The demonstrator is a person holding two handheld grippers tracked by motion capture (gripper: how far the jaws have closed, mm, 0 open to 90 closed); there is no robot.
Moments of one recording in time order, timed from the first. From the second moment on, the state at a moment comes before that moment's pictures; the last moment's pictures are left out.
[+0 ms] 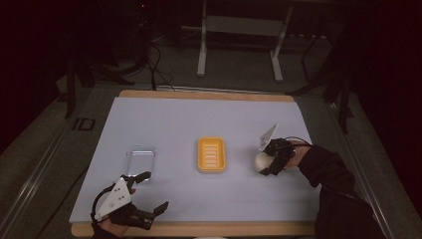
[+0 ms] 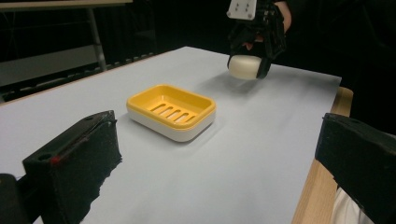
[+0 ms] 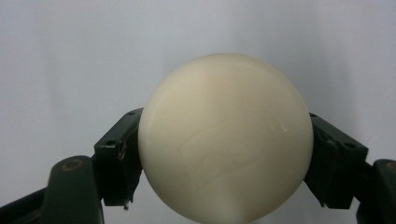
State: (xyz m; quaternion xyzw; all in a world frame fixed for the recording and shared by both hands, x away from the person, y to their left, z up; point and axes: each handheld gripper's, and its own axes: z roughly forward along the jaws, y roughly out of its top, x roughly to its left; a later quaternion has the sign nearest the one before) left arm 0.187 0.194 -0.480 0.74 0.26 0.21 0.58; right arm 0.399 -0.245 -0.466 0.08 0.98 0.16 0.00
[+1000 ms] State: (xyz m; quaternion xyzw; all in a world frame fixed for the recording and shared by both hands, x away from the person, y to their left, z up) left arm 0.186 0.195 -0.480 0.74 0.26 0.21 0.59; right arm 0.403 -0.178 -0.423 0.00 0.99 0.17 0.01
